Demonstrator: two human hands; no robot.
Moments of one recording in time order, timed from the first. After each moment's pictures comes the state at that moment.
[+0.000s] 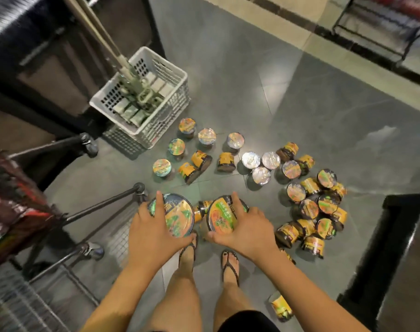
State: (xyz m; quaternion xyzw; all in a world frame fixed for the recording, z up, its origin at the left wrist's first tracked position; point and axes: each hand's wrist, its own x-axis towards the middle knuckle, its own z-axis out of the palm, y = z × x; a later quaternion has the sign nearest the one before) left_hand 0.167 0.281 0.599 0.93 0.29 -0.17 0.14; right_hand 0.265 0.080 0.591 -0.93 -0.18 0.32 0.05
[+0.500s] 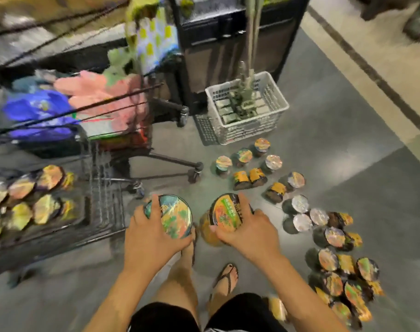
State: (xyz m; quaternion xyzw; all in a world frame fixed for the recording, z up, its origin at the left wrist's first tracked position) left_hand -0.037 0.241 0.682 0.80 0.57 -0.08 0.18; right_hand 0.157 0.135 0.682 -0.86 -0.37 0.35 0.09
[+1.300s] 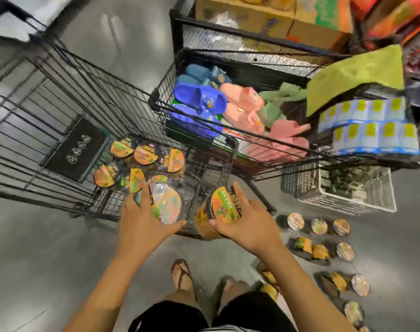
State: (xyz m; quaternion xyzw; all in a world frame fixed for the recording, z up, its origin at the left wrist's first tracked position) left_hand -0.354 0.433 0.691 0.57 0.78 0.03 0.24; right_hand -0.117 0.441 0.723 -0.70 -0.62 0.35 -0.03
